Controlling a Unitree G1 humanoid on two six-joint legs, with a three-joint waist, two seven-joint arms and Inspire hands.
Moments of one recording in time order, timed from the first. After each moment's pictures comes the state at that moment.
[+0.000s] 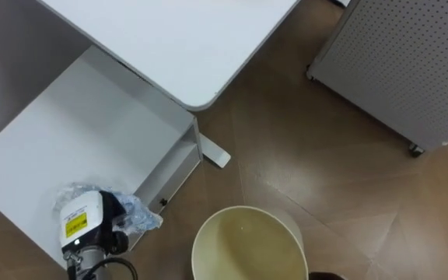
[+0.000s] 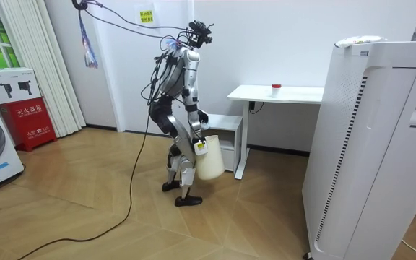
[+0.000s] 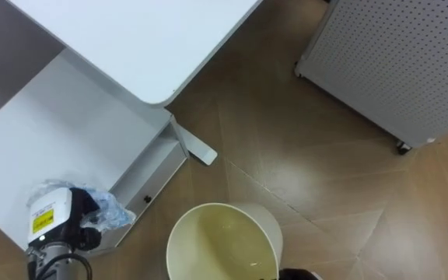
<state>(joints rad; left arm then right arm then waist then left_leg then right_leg) -0.49 0.26 -0.34 1.28 0.51 -0.07 0.73 -0.31 -0.26 0.45 1.24 0.60 -0.09 0.14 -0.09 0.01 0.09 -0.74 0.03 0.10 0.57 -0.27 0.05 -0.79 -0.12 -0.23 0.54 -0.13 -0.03</state>
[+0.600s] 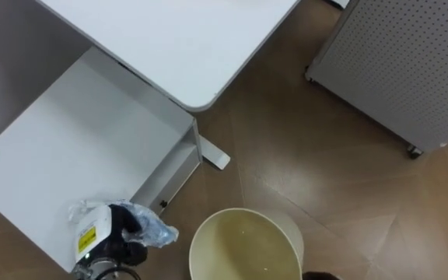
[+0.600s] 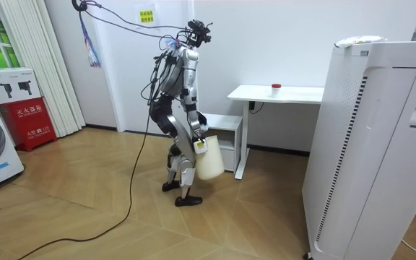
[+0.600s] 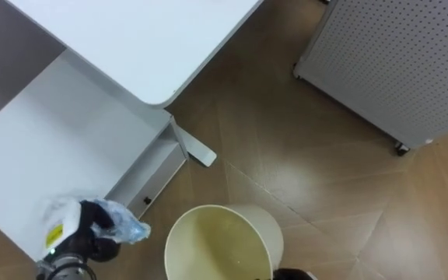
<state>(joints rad) -0.40 0.18 -0.38 1.20 0.30 -0.19 0.61 -0.31 -0.22 0.48 1.25 0.62 -0.14 0.13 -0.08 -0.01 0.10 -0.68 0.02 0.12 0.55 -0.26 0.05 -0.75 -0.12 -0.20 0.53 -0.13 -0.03</state>
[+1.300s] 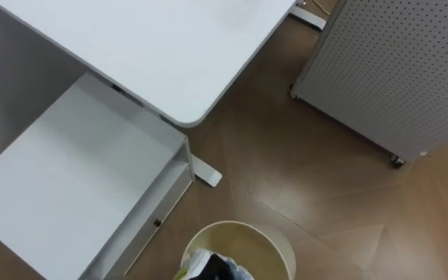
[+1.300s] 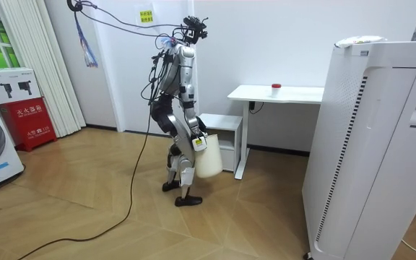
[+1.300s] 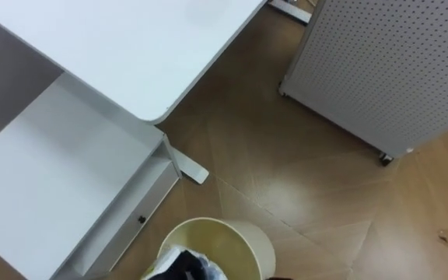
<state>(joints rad) -0.34 0.06 -0.62 1.13 0.27 -0.26 0.22 -0.31 -0.18 0.49 1.32 0.59 -0.17 0.16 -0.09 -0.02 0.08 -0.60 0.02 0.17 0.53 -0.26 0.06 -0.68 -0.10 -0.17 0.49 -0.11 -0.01</state>
